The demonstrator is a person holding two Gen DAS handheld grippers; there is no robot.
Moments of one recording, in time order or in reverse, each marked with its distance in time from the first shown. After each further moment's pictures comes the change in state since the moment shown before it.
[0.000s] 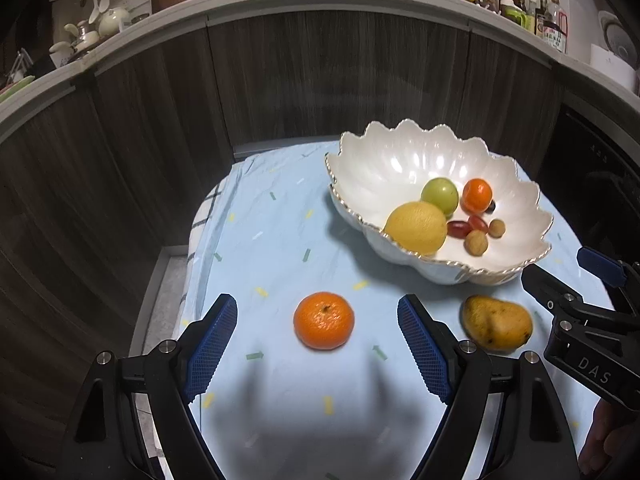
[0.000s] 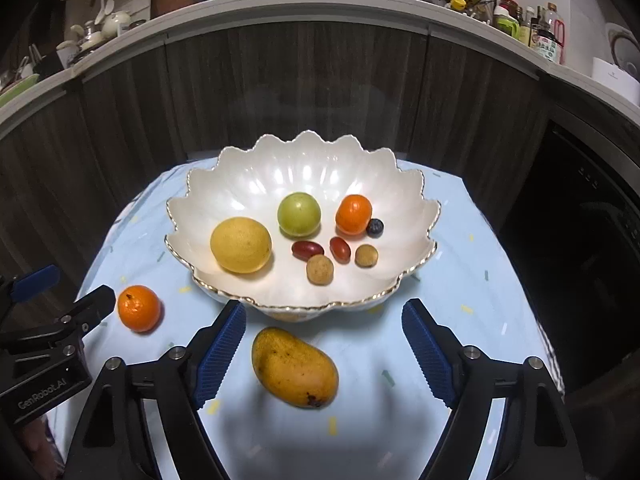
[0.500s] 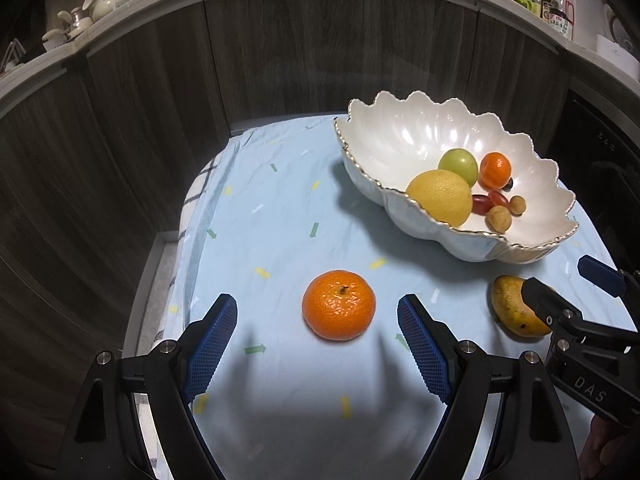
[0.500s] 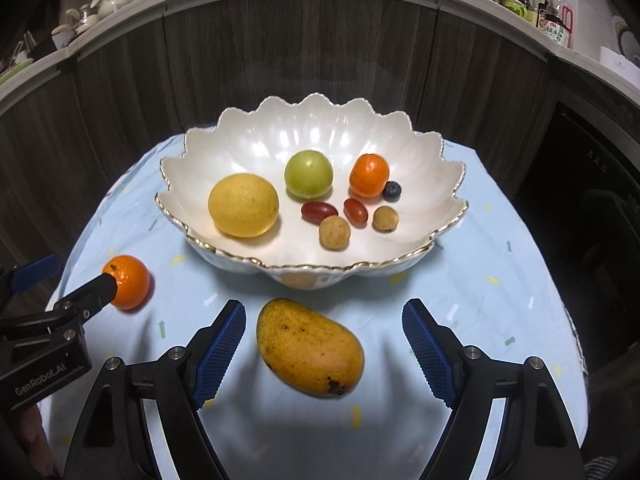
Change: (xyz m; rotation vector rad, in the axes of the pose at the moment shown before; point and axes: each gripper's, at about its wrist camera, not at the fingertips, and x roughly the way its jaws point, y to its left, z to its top) left arm 0.034 0.009 -0.014 -0.003 0.052 -0.007; right arm 0.029 0.014 -0.021 -0.019 0.061 -0.005
